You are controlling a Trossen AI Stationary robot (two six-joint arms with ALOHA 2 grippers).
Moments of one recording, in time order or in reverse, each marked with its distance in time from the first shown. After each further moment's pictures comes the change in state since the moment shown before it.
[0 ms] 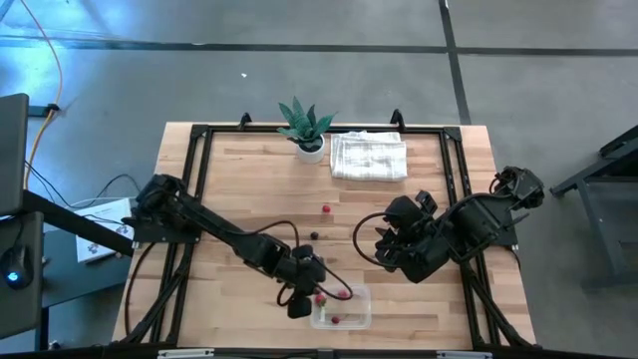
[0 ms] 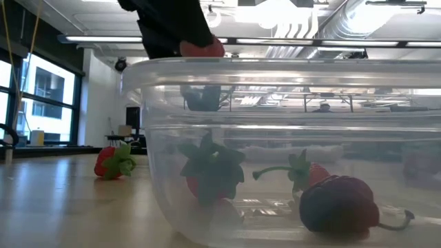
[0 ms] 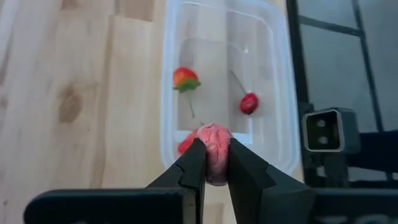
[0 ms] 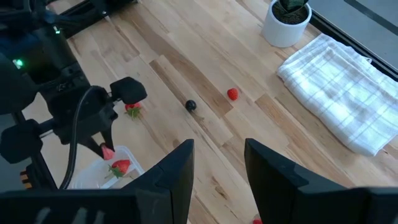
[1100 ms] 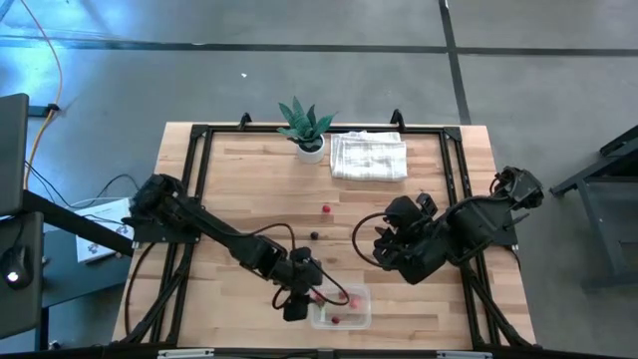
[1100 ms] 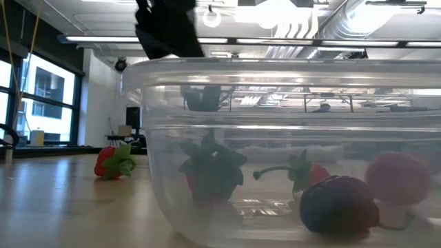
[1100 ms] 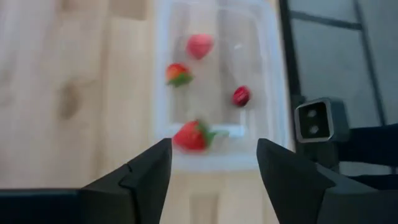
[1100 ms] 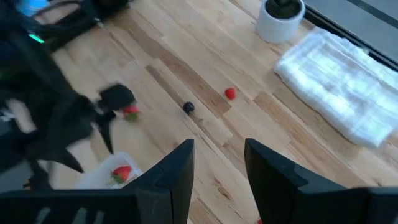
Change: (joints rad) left arm -0.016 -0.032 0.000 -0.040 -0.027 0.006; right arm 0.001 0.003 -0.044 0.001 0.014 0.094
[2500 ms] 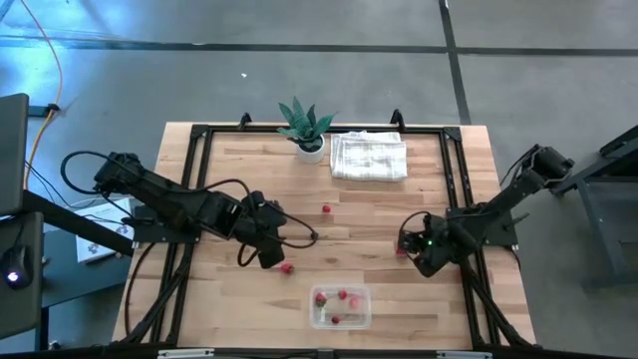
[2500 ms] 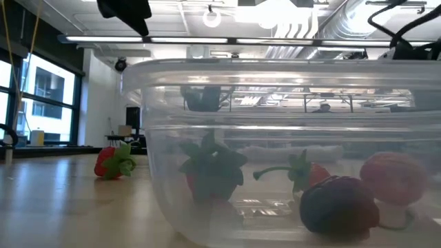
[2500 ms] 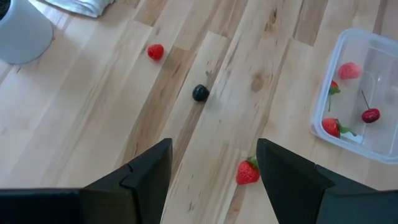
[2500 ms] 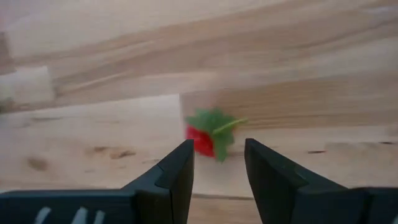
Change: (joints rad) left arm 0.083 -0.373 -0.003 -0.561 -0.336 -0.177; right arm 0.059 -0.459 -1.362 0.762 -0.346 1.120
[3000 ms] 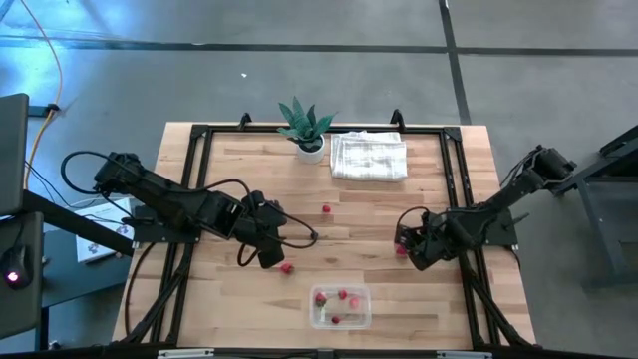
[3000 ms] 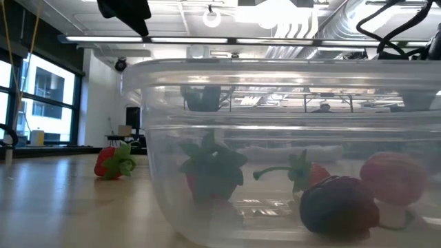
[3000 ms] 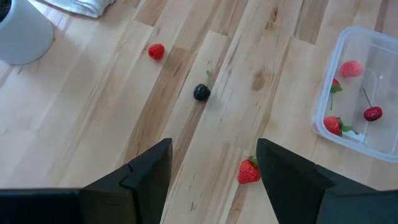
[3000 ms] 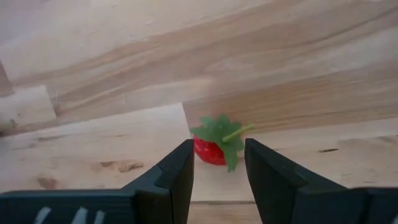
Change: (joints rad) left arm 0.000 0.000 0.000 -0.003 0.000 0.010; right arm -0.076 0.000 -0.004 0.034 -0.030 0.011
